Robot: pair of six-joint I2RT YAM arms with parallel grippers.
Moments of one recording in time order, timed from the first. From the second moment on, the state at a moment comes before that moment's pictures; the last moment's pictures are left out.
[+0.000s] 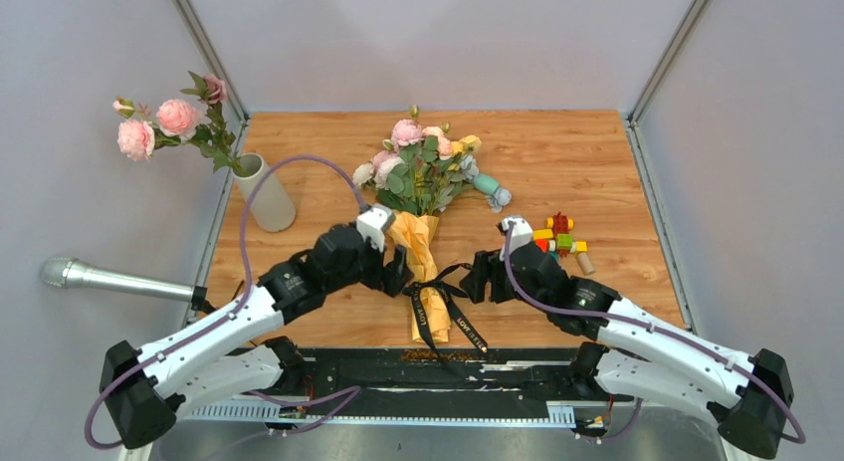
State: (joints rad) left arm -0.76 0.89 0.72 -0.35 -0.02 -0.28; right arm 0.94 0.89 0.65 -0.33 0.17 0.59
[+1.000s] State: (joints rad) left arm -1.61 1.03 0.29 0.20 -0.55 -1.09; right arm 1.21 0.89 0.42 -0.42 0.31 0.88
